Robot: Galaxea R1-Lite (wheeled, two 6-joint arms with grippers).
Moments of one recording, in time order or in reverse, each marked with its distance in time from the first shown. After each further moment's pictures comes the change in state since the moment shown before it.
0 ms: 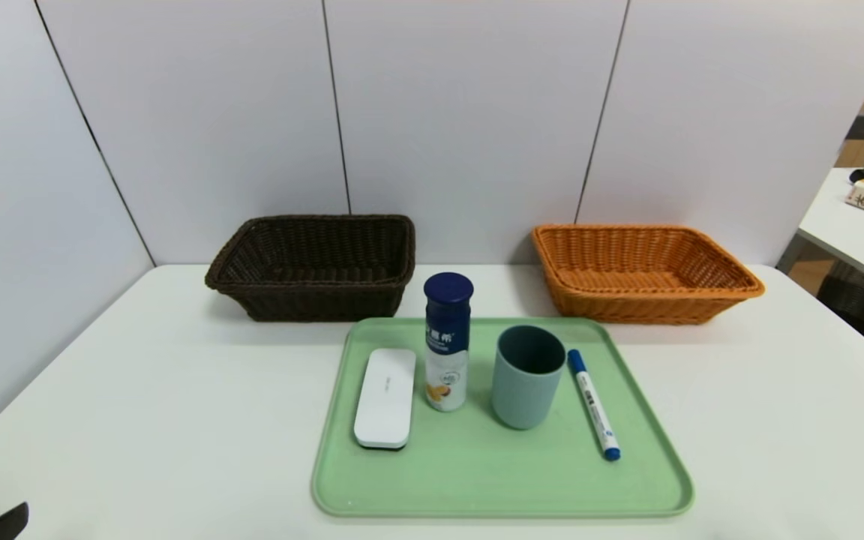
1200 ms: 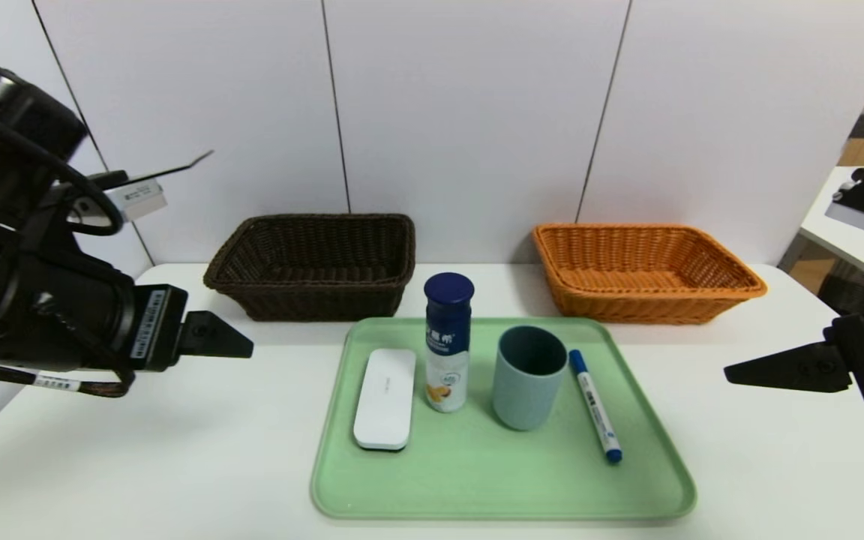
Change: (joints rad) left arm -0.437 0.810 -0.729 0.389 0.069 -0.379; right arm 0.316 0.737 -0.682 0.418 0.026 0.150
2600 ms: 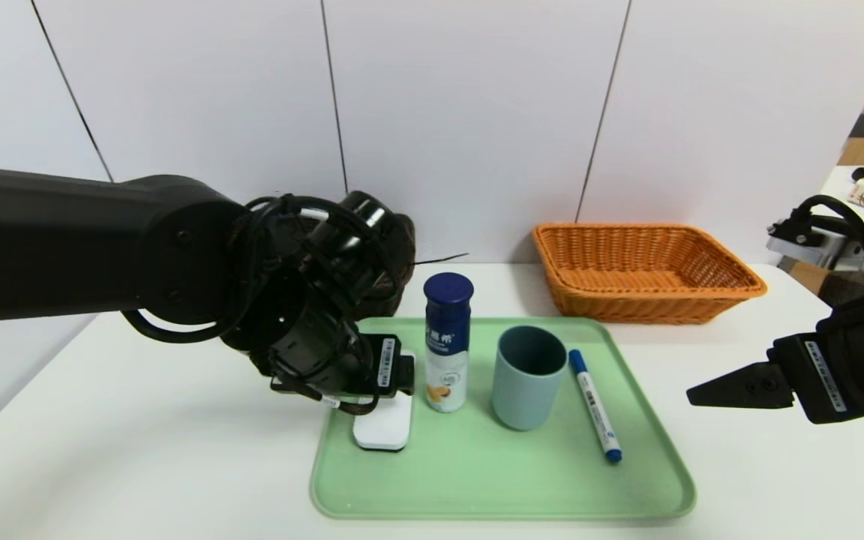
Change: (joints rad) left arm -0.297 0.435 -0.130 -0.114 0.134 -0.250; right arm 0.042 0.062 0.040 -0.008 -0.006 0.086
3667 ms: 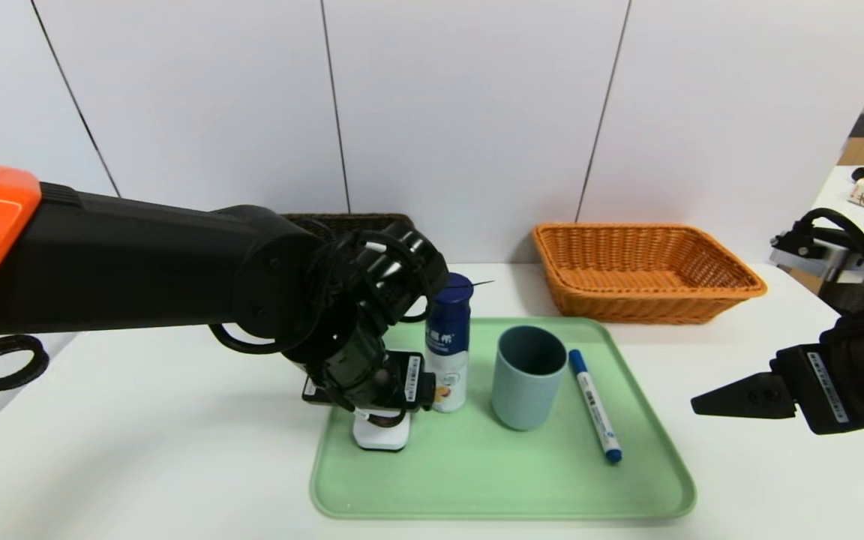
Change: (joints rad) left arm -0.026 0.105 -0.040 -0.006 0.008 -0.012; right arm -0.009 -0.008 0.031 -0.006 -0.001 0.011
